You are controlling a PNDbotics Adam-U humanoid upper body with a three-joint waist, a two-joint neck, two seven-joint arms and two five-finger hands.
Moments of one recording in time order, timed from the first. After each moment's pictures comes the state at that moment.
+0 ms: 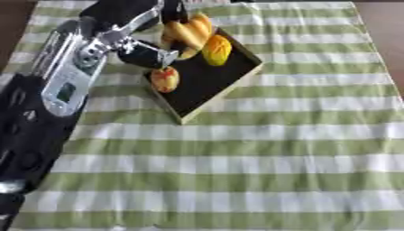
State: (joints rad) left arm -0.99 0.19 -0.33 -1.31 -0.87 -0.22 -0.28; right arm -0.38 -0.90 0.04 -1.99 -0.12 -0.15 -0.30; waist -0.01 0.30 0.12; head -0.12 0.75
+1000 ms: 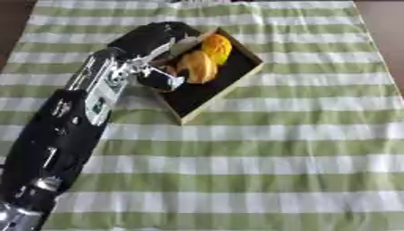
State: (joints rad) left arm -0.99 0.14 -0.29 -1.12 -1.09 -0.25 -0.23; right arm -0.37 -0.88 0.04 -1.99 -0.12 -0.14 -0.30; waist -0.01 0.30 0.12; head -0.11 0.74
